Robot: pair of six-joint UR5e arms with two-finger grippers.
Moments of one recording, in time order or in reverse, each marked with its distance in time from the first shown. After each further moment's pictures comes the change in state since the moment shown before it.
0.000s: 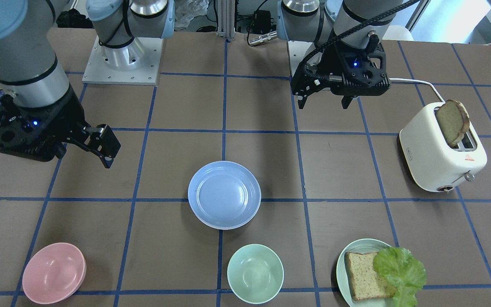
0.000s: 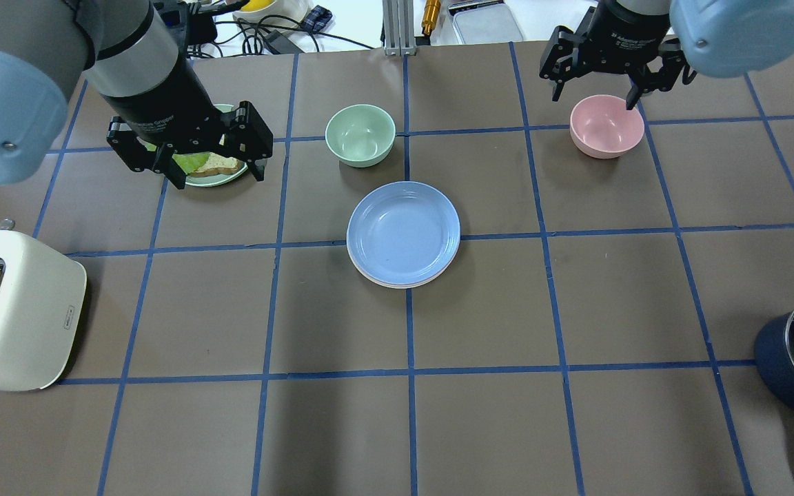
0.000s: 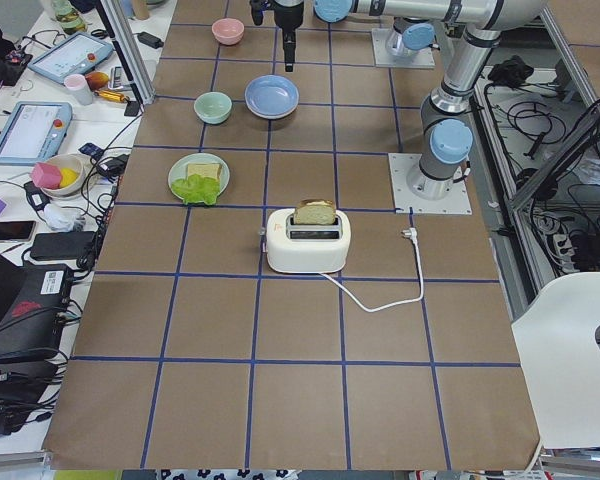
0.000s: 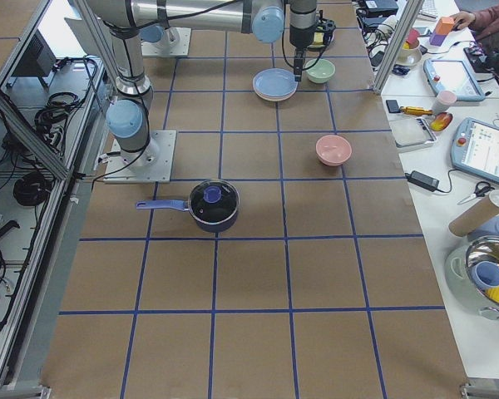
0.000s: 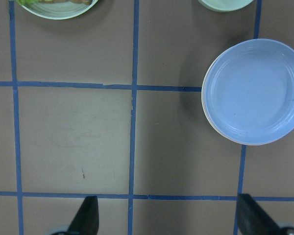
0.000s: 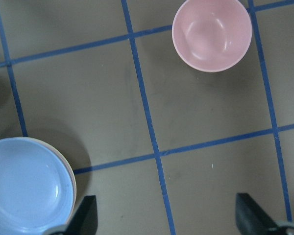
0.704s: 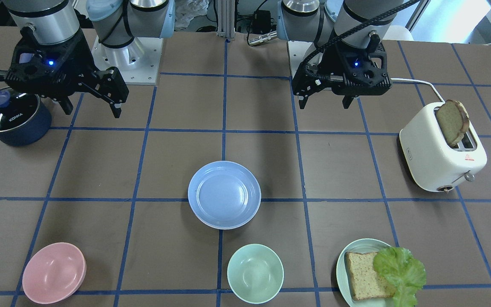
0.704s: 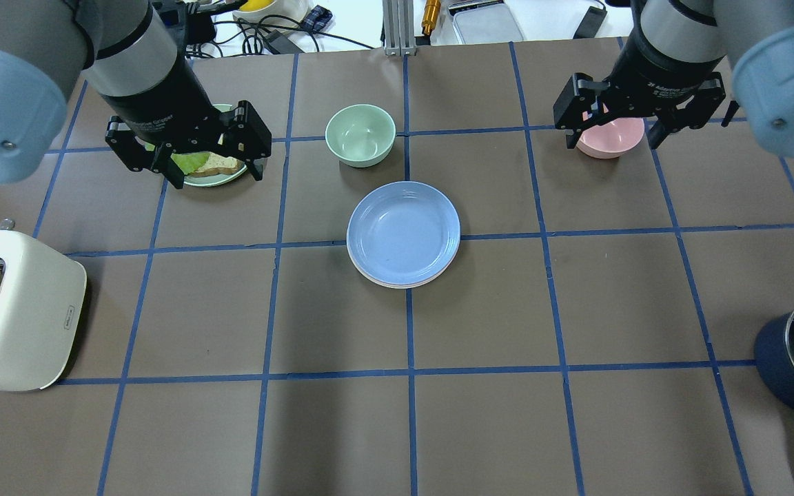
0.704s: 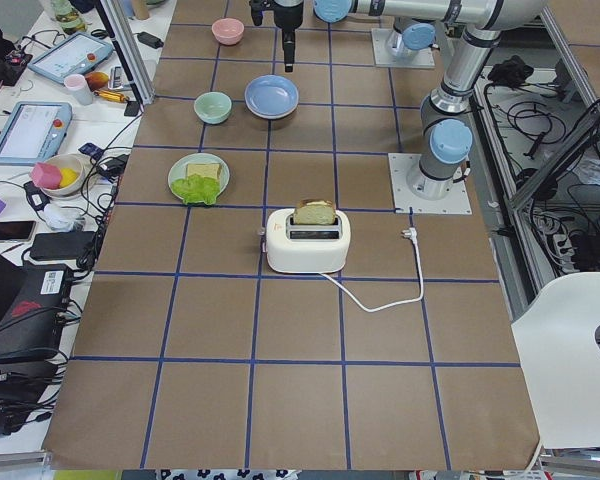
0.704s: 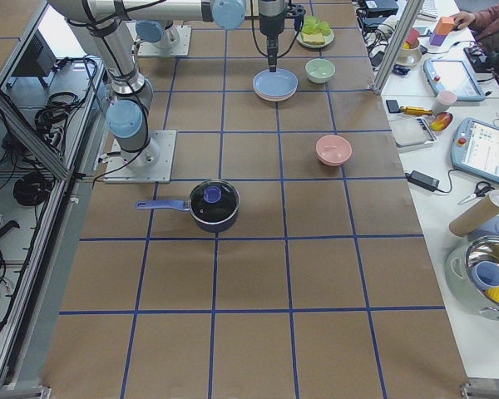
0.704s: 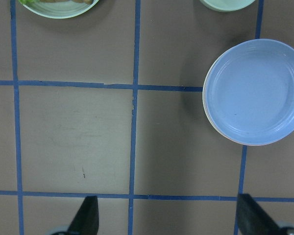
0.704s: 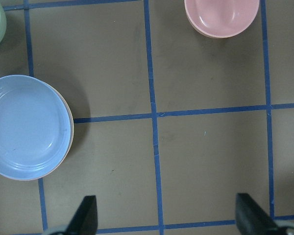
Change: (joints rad) left arm 0.001 0.000 0.001 0.000 0.005 -0.003; right arm 0.005 -0.166 0.131 0.025 0.010 -0.115
